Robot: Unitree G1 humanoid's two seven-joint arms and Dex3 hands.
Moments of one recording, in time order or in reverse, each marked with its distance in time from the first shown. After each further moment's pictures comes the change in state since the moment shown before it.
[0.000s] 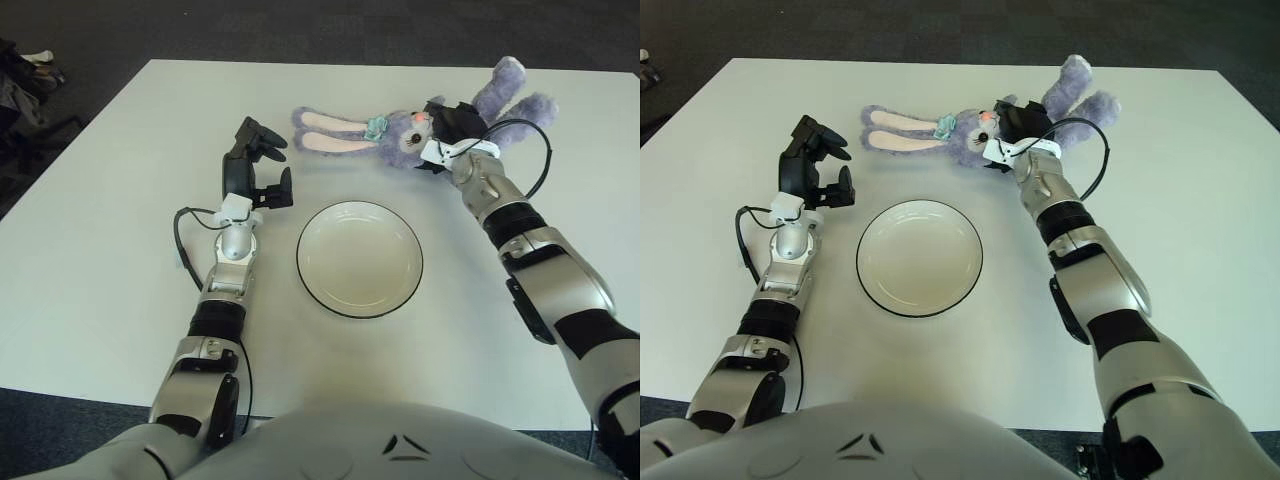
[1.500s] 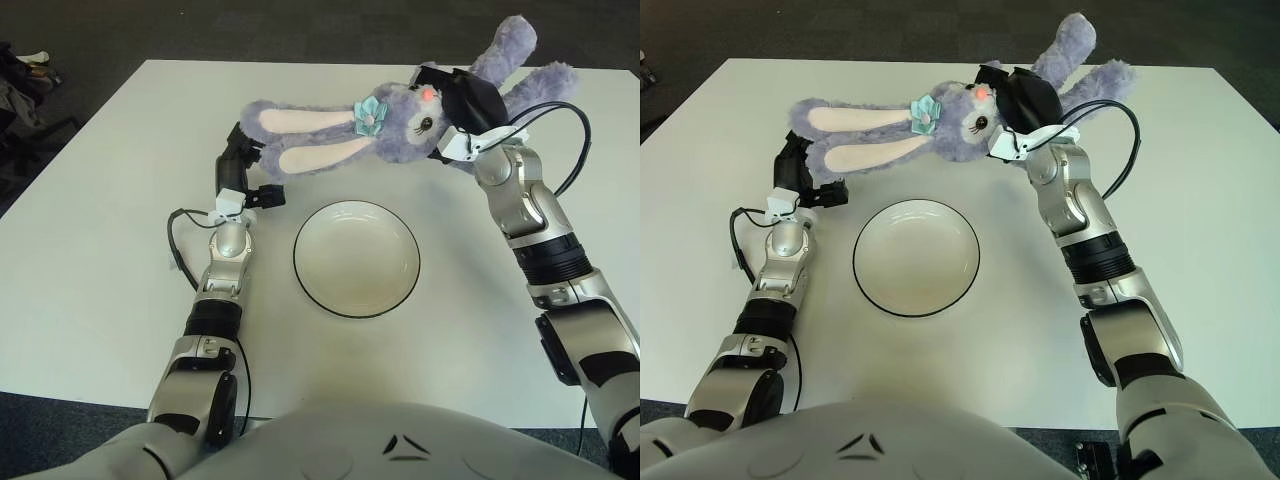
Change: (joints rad) left arm -0.006 0.013 0.038 -0.004 -0.010 0.137 0.030; right arm 0.215 -0.077 -0.130 -0.720 0.042 0.015 0.226
